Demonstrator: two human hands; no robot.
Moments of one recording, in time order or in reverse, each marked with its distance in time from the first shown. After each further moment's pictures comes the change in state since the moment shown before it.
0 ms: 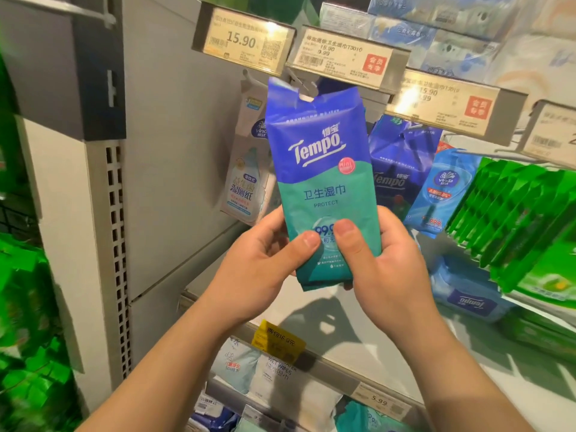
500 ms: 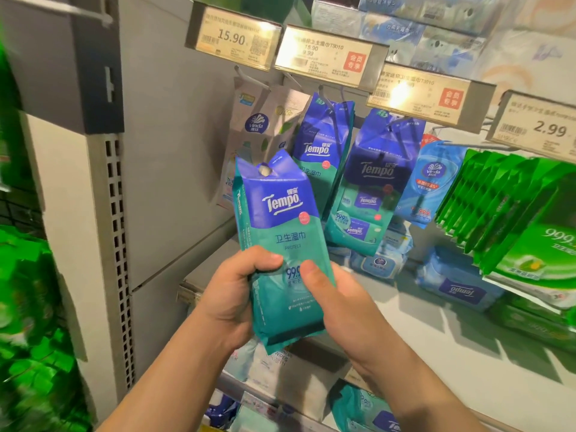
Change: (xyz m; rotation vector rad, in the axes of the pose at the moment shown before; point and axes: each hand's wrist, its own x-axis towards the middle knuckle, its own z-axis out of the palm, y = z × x) left_hand -0.029 -0.016 0.004 -0.598 0.034 -0.358; right_hand -0.046 0.022 0.016 0.385 -0.359 0.472
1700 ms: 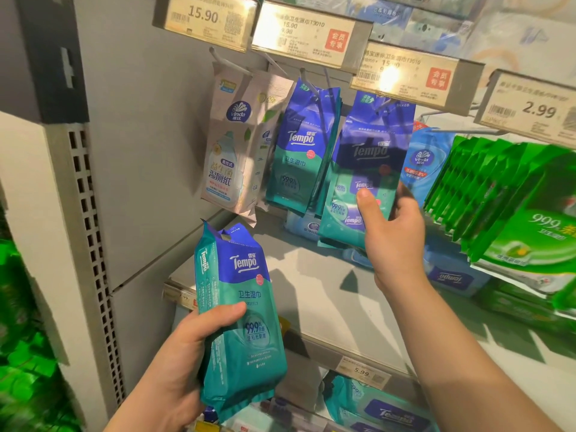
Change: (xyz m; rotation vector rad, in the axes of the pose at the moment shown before) left_hand -0.056 -0.025 -0.023 -0.061 0.348 -0.150; right_hand 0.069 -0.016 -0.073 -0.144 0.687 -0.431
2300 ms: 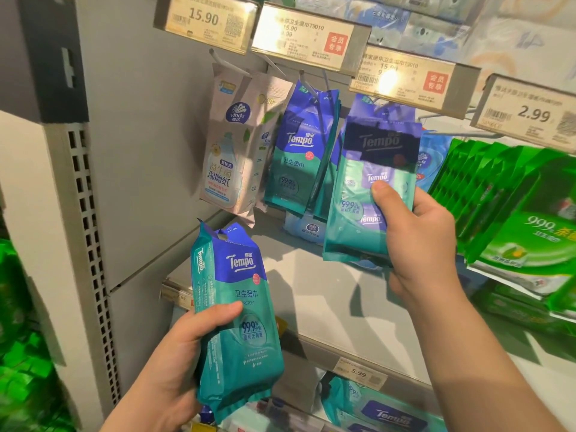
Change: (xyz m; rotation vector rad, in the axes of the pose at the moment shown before) left_hand -0.005 0.004 0.008 0.014 0.054 0.003; right_hand -0.016 -0.048 -0.017 0.161 -0.022 0.143
